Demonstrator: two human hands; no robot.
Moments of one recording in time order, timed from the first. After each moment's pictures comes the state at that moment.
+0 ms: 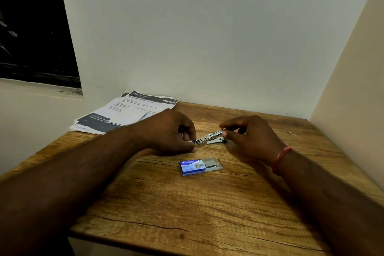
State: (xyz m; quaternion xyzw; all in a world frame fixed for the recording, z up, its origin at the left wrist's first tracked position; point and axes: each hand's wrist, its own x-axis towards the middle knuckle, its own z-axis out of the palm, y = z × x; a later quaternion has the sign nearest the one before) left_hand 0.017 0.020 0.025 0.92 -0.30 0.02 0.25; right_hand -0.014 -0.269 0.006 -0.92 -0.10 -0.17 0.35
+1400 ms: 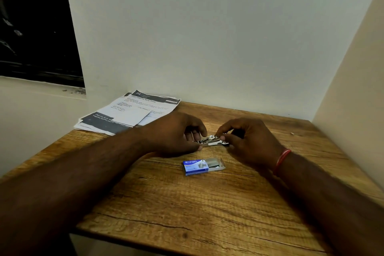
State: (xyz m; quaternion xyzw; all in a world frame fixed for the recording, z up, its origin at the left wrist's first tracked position) left_hand 0.025 0.014 0.009 0.88 -0.36 0.04 0.30; right_hand -0.026 -0.259 0.007 -0.91 -0.18 -0.18 0.32
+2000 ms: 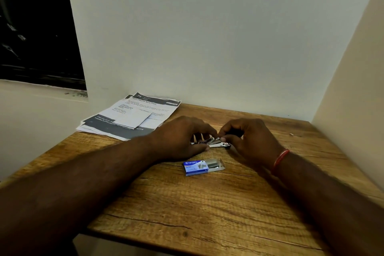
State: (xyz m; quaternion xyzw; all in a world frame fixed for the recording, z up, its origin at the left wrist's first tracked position) left_hand 0.012 0.000 0.005 0.86 -0.44 0.13 0.24; right_hand -0.031 -0.258 0.013 -0.91 -0.21 -0.21 0.29
